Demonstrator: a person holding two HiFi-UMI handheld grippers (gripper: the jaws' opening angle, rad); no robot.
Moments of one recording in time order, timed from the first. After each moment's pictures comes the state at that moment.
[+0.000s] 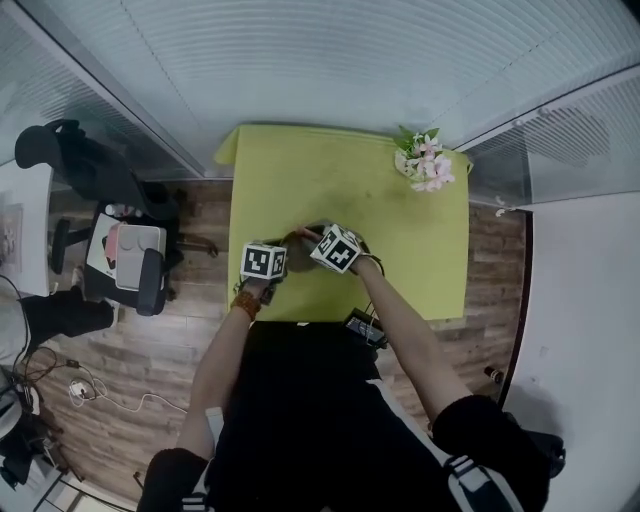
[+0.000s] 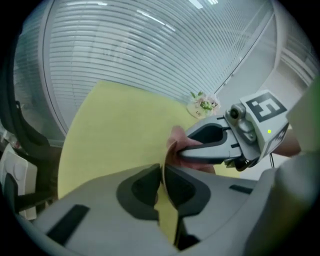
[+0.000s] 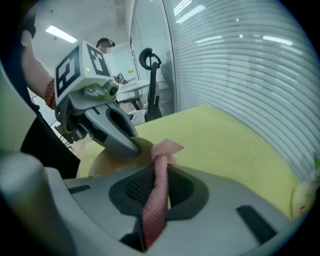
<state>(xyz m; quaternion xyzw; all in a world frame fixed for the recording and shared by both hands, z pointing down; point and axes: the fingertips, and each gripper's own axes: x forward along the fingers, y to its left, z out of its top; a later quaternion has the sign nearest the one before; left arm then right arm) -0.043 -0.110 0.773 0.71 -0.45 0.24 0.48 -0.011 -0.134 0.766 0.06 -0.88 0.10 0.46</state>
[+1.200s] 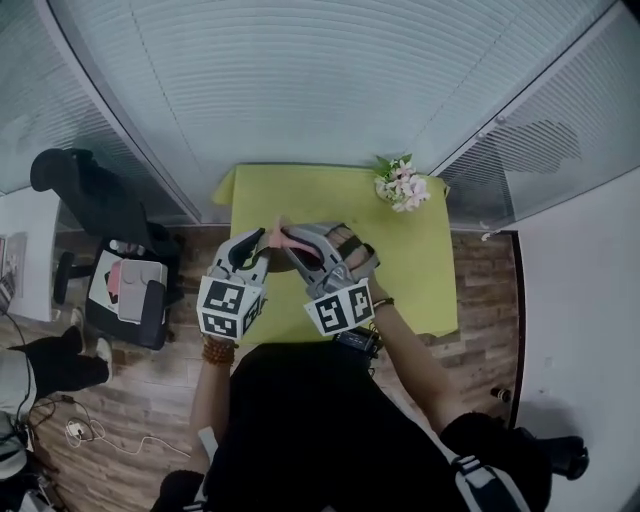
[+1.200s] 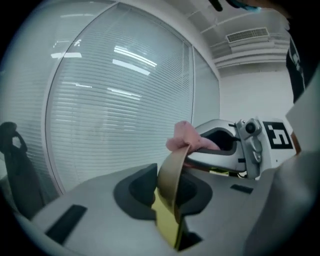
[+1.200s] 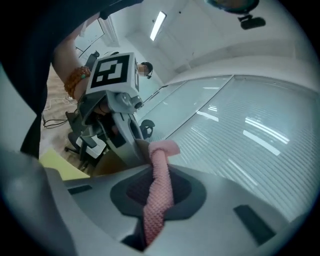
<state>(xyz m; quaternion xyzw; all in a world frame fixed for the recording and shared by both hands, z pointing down) -0.079 -0.124 0.448 0.83 -0.53 0.09 0.12 -0.058 -0.111 0.419 0.20 -0.87 -0.39 0.22</state>
